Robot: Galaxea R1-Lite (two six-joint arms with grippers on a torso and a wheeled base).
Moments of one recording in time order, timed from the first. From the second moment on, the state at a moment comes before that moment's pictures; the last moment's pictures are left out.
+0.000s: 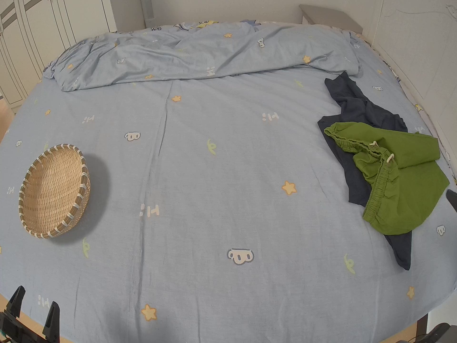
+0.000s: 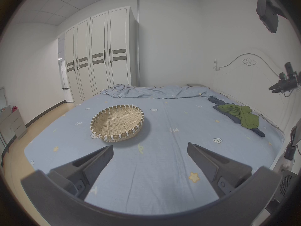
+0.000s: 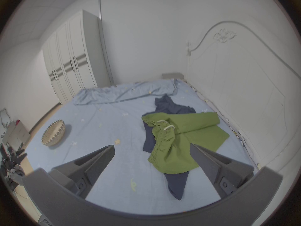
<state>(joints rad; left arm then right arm) 0.00 0.02 -0.02 0.00 0.02 0.00 0.09 0.74 -0.62 0.08 -0.03 0.03</state>
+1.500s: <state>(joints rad) 0.00 0.02 -0.02 0.00 0.02 0.00 0.13 1.94 -1.22 -0.17 -0.57 -0.03</state>
